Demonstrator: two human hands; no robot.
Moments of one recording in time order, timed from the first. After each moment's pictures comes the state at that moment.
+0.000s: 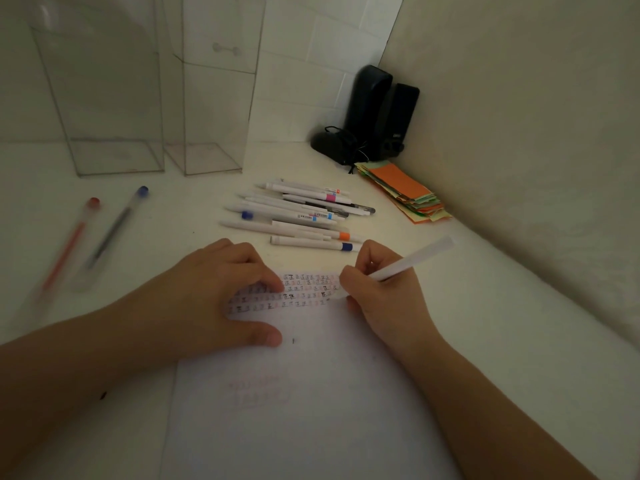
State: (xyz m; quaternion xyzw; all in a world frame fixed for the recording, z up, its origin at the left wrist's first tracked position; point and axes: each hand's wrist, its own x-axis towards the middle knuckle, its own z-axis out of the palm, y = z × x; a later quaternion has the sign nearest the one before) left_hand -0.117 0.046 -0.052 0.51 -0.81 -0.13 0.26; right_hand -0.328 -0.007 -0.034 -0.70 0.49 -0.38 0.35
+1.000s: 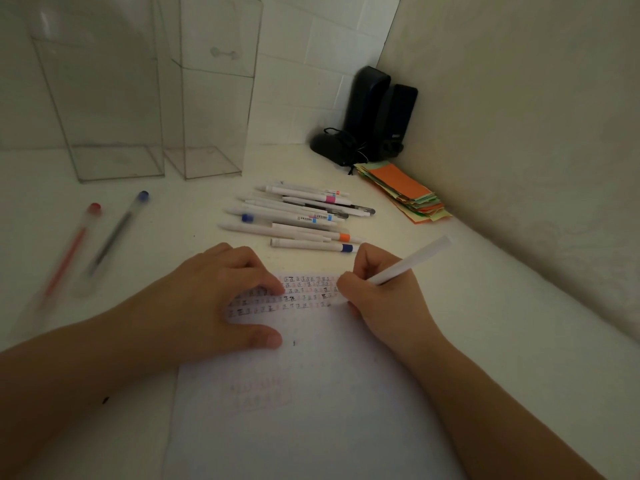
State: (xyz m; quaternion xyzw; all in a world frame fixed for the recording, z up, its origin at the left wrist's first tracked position) left_hand -0.116 0.048 -0.050 0.52 -0.81 -0.14 0.23; right_hand -0.329 -0.007 -0.033 -0.71 0.52 -0.34 0.32
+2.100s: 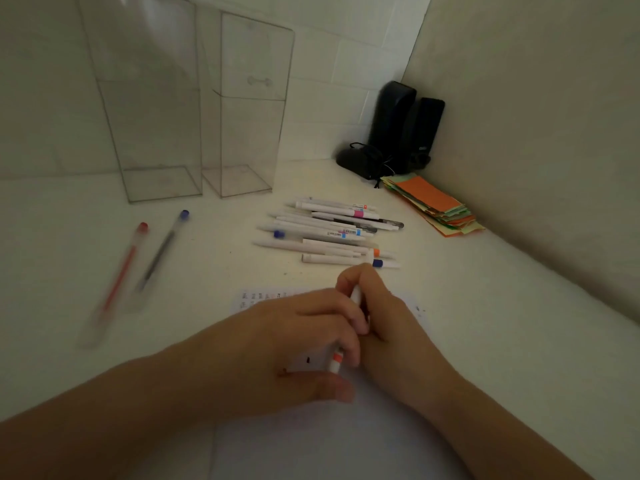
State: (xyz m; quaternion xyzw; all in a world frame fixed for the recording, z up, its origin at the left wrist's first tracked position) left_hand -0.143 0.066 -0.031 0.33 -0.87 -0.18 0.32; right_hand -0.313 0.018 -0.034 -0.85 0.34 -0.28 0.30
